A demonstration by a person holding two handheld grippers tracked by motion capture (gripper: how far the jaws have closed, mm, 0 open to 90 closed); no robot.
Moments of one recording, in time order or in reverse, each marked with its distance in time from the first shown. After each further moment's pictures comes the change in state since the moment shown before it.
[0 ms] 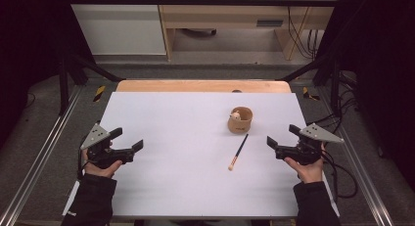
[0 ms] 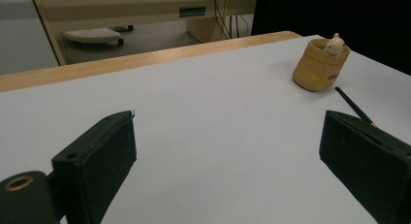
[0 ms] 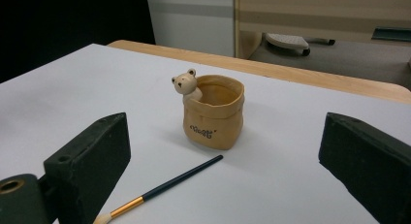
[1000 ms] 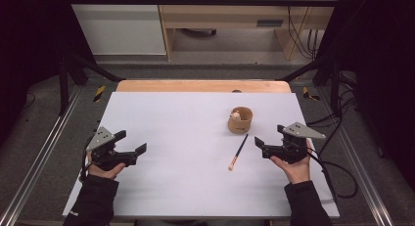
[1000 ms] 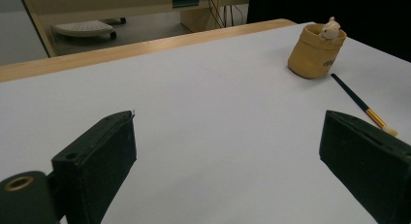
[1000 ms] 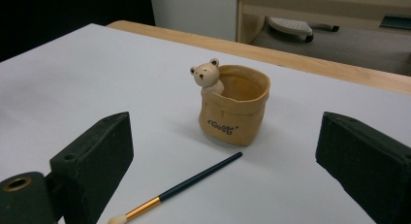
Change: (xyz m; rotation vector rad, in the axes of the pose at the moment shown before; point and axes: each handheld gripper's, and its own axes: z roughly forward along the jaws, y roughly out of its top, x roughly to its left) left arm -0.005 -0.007 0.006 0.033 -0.022 0.020; right arm 0.030 0.007 0.023 0.078 -0.014 -0.028
